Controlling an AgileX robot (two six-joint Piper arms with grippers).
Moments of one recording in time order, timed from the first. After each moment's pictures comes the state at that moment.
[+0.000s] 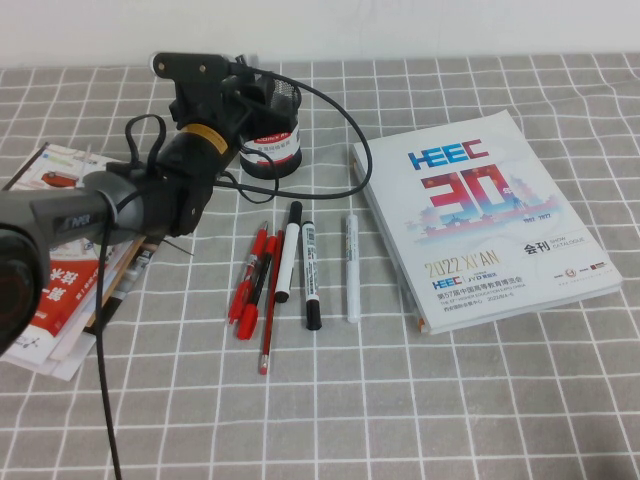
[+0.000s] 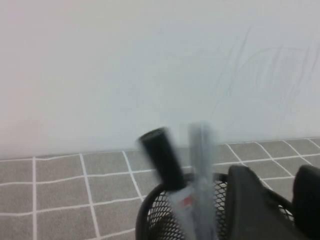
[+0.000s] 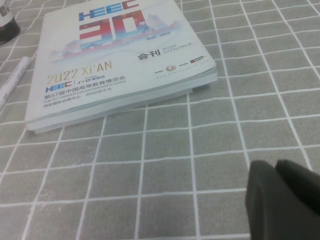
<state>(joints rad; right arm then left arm) 0.05 -0.02 0.03 0.19 0.41 0.03 -0.34 2.21 -1.46 0.15 -0.60 -0.22</state>
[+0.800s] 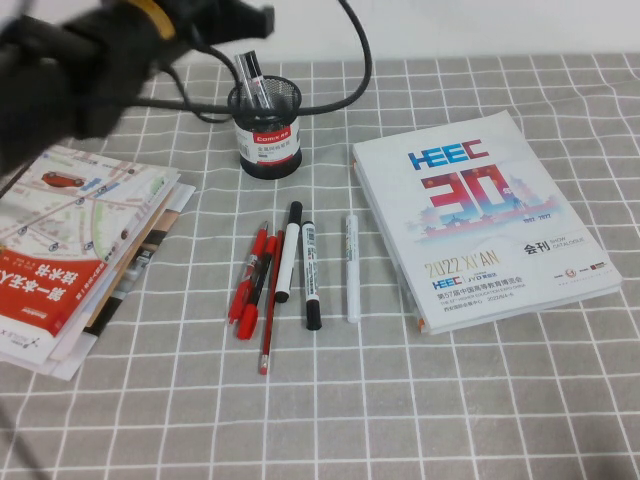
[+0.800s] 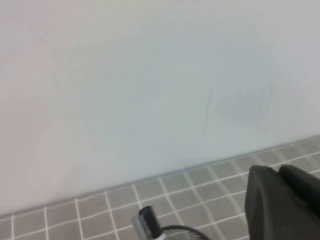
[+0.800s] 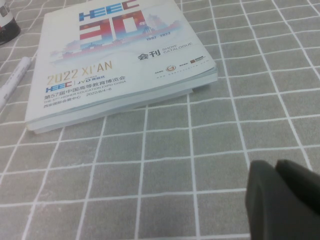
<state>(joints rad) 0.05 -0.02 0.03 0.19 0.41 0.03 -0.39 1.70 -1.41 0.24 -0.03 -0.19</state>
